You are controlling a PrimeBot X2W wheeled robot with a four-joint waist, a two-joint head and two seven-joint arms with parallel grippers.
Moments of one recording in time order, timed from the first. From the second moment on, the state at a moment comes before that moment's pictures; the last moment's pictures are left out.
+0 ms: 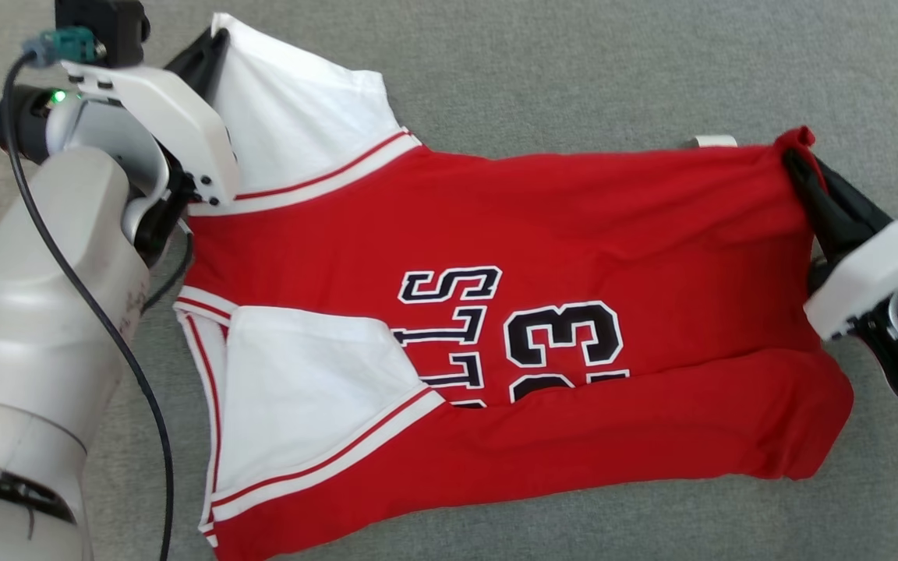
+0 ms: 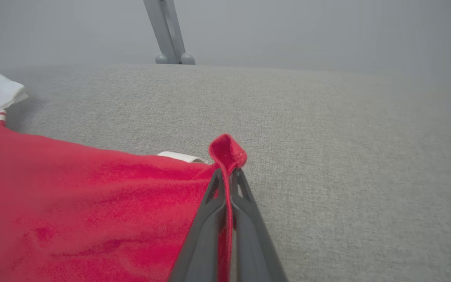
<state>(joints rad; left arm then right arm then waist) -1.13 0.23 -0.67 1.04 -0.70 -0.13 -0.06 -0.59 -0.44 0.33 0.34 0.59 0.13 0.06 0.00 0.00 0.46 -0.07</state>
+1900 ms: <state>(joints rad) -0.05 0.53 -0.62 -0.17 -0.98 0.32 -0.01 0.01 -0.37 0.11 0.12 0.40 0.13 -0.18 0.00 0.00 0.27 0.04</state>
